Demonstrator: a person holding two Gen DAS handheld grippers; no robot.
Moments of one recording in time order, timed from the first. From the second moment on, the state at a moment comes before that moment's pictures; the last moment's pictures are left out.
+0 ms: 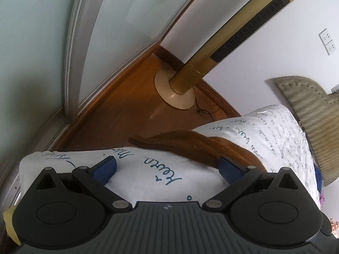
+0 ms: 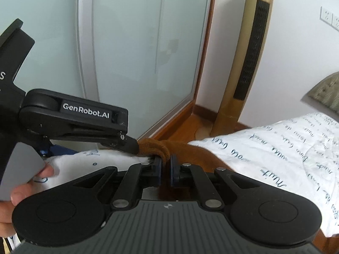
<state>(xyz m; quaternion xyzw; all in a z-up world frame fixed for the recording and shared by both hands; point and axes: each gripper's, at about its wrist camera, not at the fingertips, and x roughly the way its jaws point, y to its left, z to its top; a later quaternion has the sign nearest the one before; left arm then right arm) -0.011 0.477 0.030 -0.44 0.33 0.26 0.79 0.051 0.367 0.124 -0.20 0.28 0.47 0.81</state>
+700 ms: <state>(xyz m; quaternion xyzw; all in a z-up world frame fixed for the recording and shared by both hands) -0.015 0.497 0.023 -0.63 0.25 0.09 0.73 0.023 0.320 0.171 -0.16 0.17 0.49 0.84</state>
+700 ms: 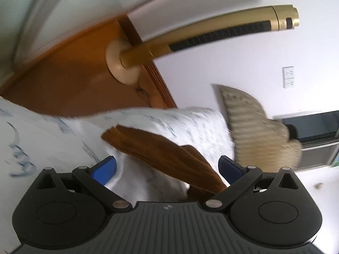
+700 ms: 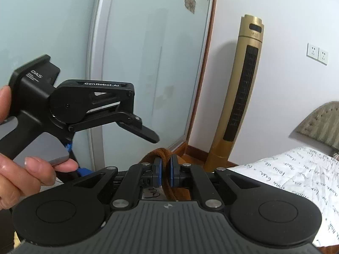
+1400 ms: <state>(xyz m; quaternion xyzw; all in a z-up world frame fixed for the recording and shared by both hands) 0.014 0.452 0.011 -0.61 0.27 0.07 0.74 -0.018 0.230 0.164 -0.16 0.19 0.48 0.84</state>
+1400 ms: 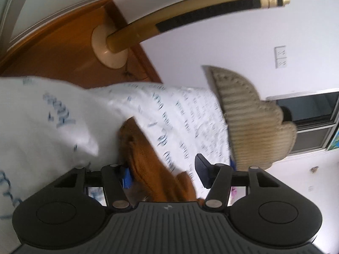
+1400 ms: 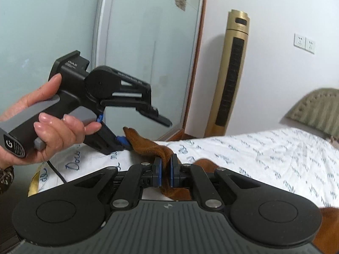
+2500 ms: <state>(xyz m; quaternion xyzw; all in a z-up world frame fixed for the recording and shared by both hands) 0.132 0.184 0.105 -0.40 0.32 -0.05 0.86 0.002 0.036 0.166 0.02 0.19 0.33 0.93</state>
